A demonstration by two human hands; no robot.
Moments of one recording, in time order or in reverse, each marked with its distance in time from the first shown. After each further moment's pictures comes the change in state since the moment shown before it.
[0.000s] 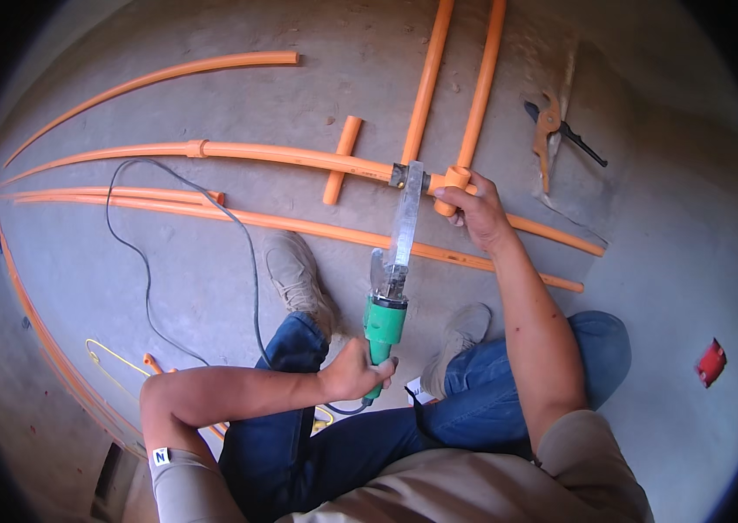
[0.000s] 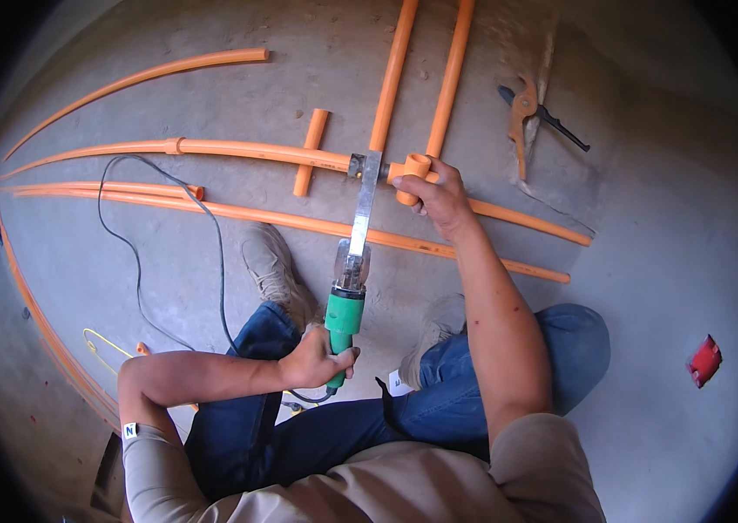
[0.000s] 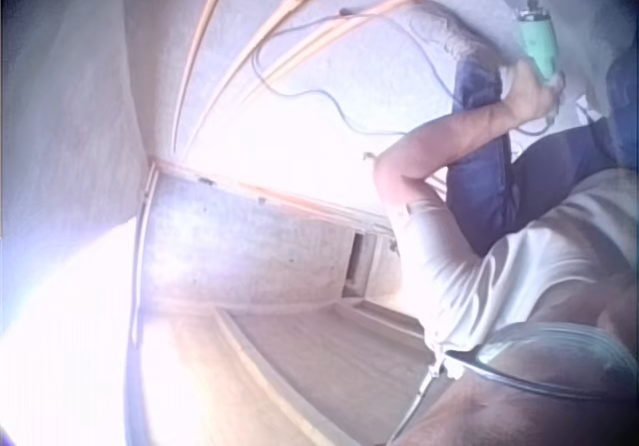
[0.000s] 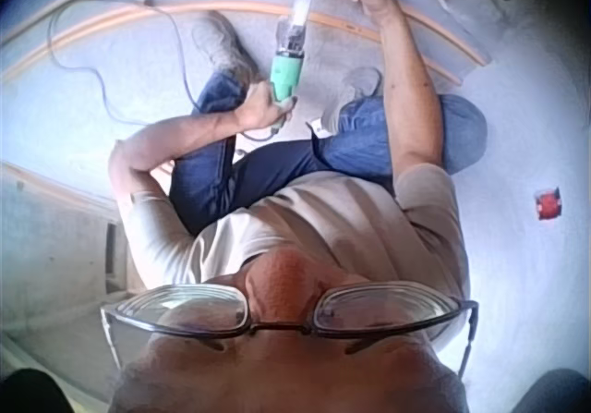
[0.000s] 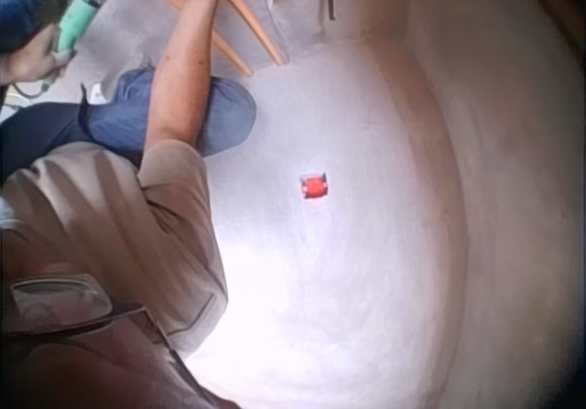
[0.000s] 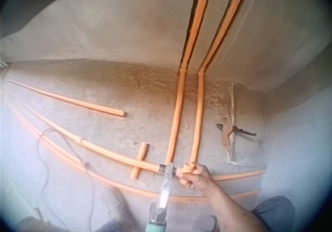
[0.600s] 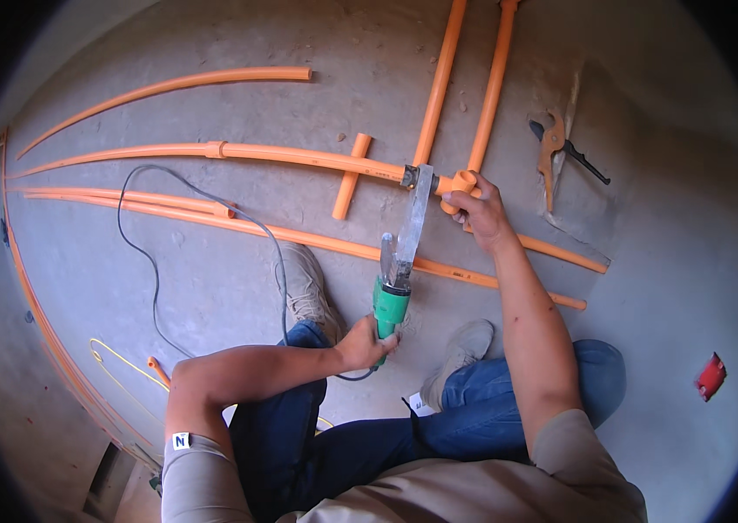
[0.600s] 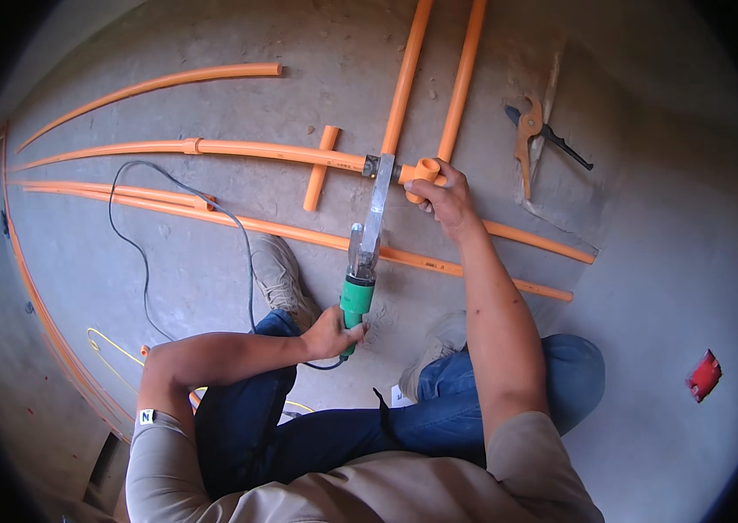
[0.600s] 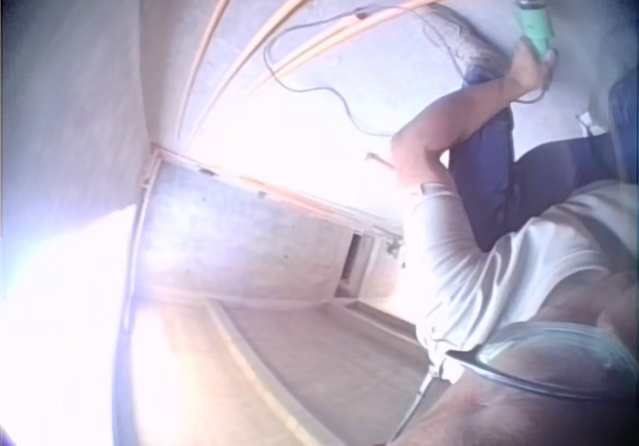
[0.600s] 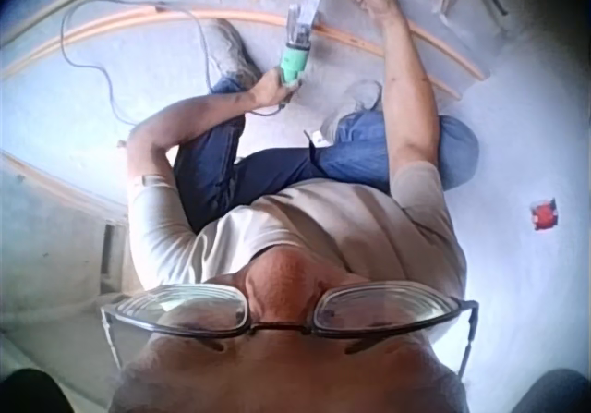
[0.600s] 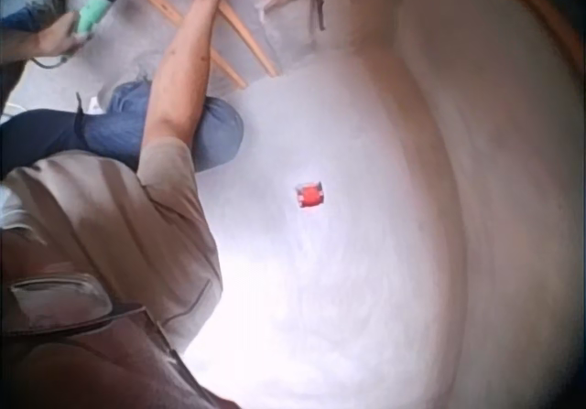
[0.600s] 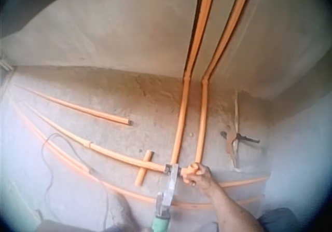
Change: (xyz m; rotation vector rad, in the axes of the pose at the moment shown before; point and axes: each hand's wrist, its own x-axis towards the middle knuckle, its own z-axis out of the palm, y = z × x) left_hand 0.075 -0.053 -0.016 0.122 0.182 0.164; right_hand 0.024 0.006 -0.004 -0.005 -0.015 -0.115
